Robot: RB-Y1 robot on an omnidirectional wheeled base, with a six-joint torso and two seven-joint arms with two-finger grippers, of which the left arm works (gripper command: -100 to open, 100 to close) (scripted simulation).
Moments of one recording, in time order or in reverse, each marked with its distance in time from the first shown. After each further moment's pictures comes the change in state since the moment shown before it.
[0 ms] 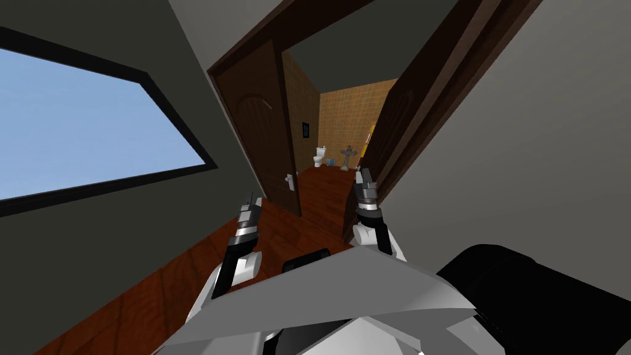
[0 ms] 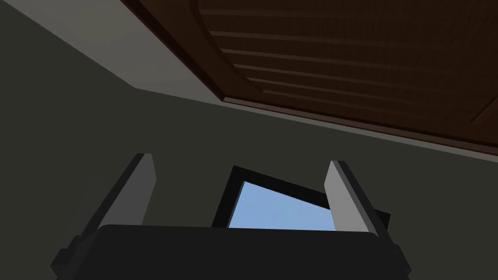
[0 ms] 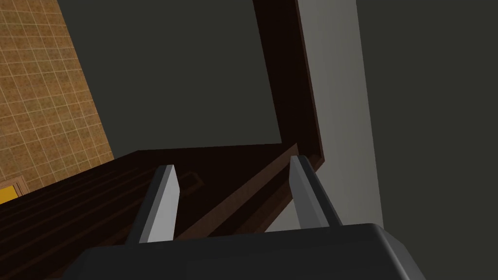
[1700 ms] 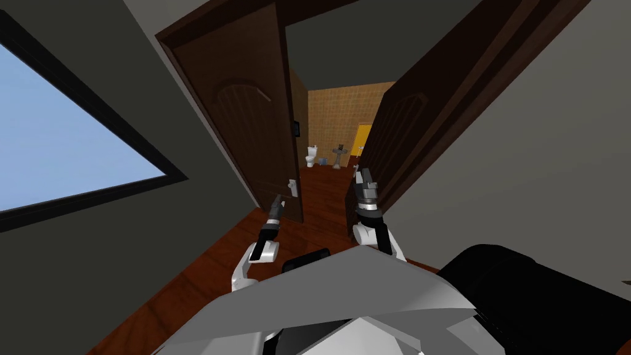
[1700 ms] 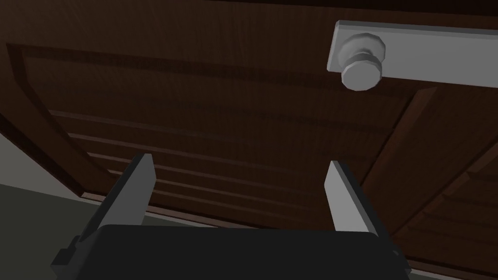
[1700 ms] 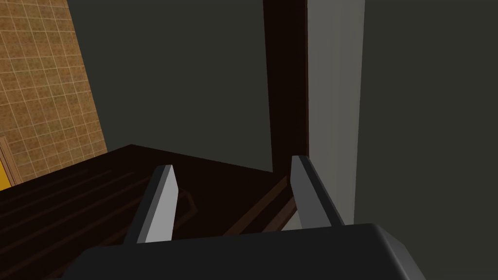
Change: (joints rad) arm -0.223 0.036 -0.153 0.376 0.015 0.087 0.070
